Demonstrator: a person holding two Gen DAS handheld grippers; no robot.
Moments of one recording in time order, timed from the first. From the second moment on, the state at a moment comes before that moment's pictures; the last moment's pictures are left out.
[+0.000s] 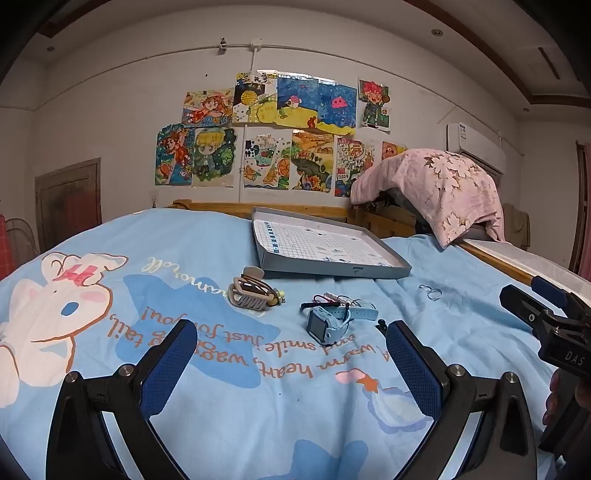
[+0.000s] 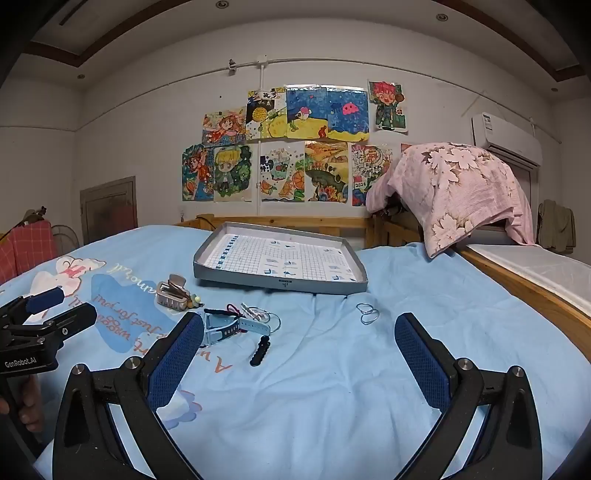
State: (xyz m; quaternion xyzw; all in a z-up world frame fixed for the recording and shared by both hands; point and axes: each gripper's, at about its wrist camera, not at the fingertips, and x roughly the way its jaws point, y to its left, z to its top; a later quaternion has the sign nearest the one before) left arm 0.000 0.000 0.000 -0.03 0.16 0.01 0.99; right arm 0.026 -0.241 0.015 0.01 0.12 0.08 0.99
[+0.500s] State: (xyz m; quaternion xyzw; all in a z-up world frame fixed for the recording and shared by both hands) left arm -0.001 0.000 0.000 -0.03 0.15 0.01 0.99; right arm 0.024 -0.240 0.015 0.01 0.12 0.08 0.99
